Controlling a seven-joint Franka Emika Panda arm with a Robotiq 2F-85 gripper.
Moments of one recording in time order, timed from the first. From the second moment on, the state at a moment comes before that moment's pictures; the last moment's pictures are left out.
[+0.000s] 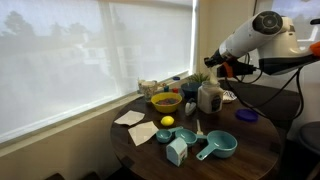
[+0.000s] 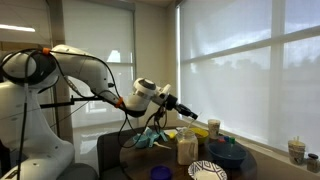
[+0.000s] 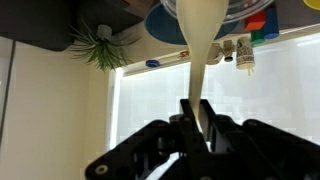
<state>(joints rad) -0.38 -0.31 0.39 -2.28 -1.19 2.60 1.57</state>
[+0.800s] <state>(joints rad) -0.38 -0.21 0.42 -2.28 -1.41 2.60 1.90</state>
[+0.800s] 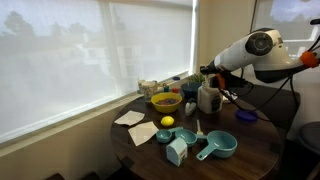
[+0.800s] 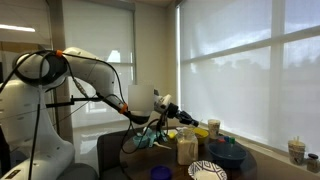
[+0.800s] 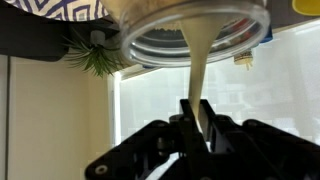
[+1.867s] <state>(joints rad) -0.12 -0.20 0.14 -2.27 -1.16 2.59 1.76</state>
